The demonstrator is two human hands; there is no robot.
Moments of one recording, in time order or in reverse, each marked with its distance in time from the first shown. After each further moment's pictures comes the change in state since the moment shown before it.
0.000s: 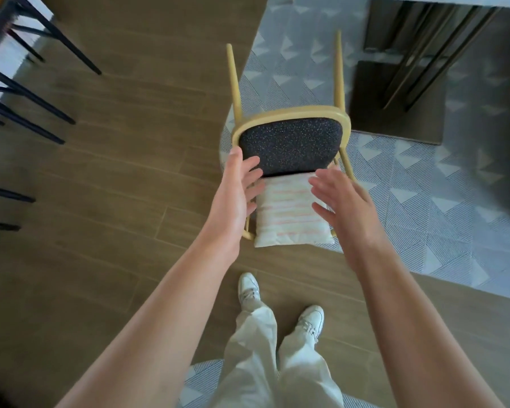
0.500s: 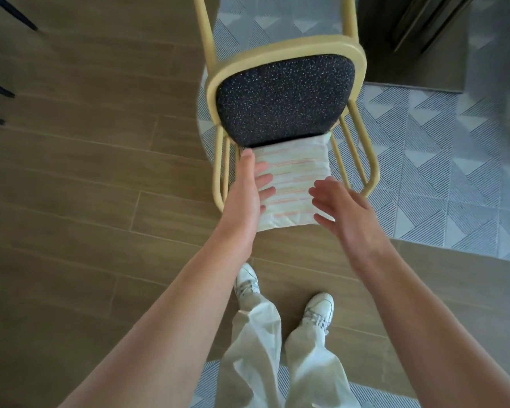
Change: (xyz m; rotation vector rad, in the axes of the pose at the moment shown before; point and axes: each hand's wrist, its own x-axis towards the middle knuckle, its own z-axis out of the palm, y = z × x) left_hand 0.134 -0.136 0.017 0.049 0.002 -0.157; right_hand 0.108 0.144 -0.009 -0.112 0.091 0.174
